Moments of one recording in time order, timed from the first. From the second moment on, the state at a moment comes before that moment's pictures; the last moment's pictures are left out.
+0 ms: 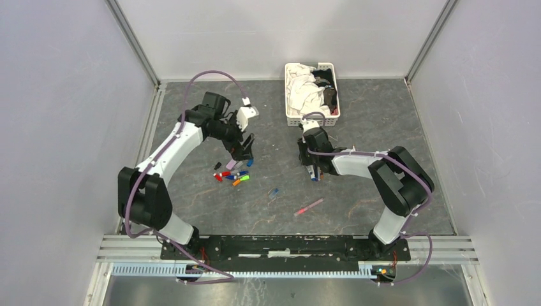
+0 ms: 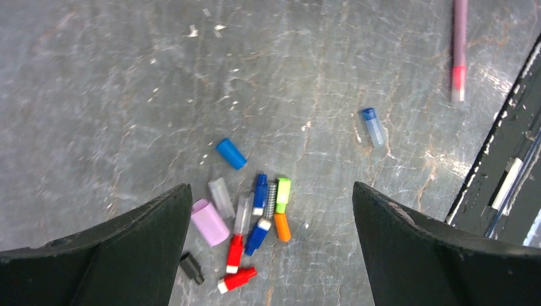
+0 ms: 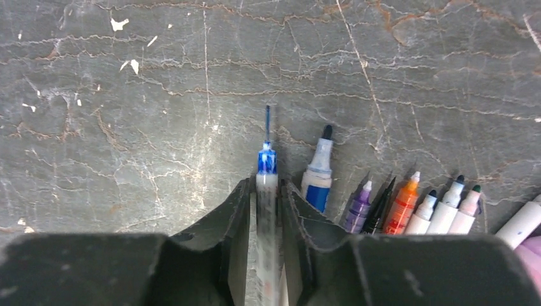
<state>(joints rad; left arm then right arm) -0.32 1.55 1.26 -0.78 0.63 0.61 0.60 1.74 0.85 0.13 0.13 0.28</state>
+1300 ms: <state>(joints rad) -0.07 1.41 1.21 -0.86 0.39 0.44 0.81 1.25 0.66 -0.14 -0.17 -0.08</state>
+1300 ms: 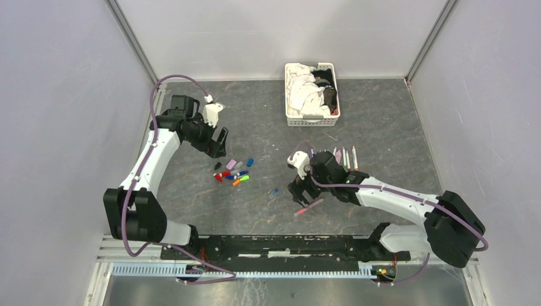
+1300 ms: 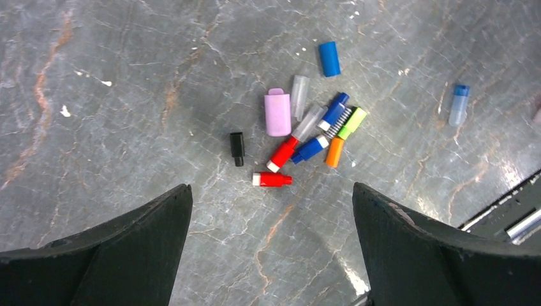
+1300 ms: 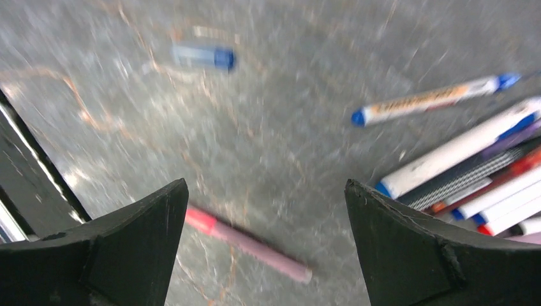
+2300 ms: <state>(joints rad) -0.07 1.40 1.24 -1.04 0.54 0.55 0.89 1.39 0.66 -0.35 -0.10 -0.20</state>
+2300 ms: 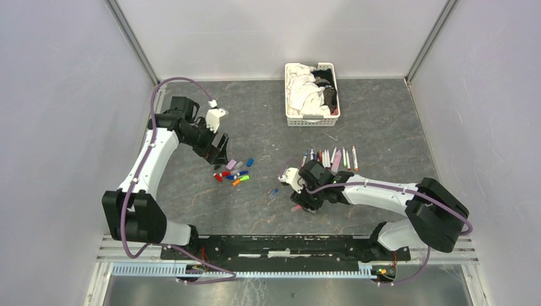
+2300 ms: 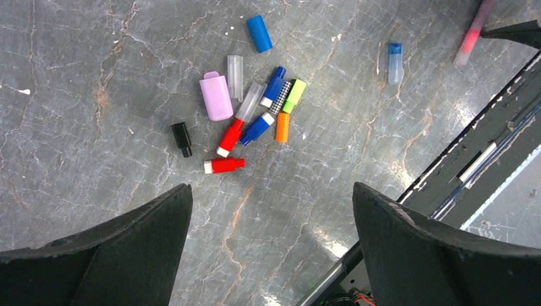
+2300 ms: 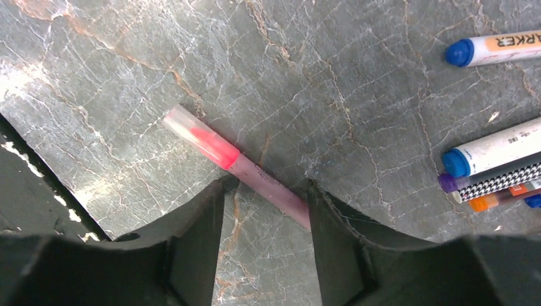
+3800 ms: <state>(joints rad) -0.20 1.31 1.18 -1.08 0.74 0.68 0.87 1.30 0.80 -0.18 -0.51 -0.08</state>
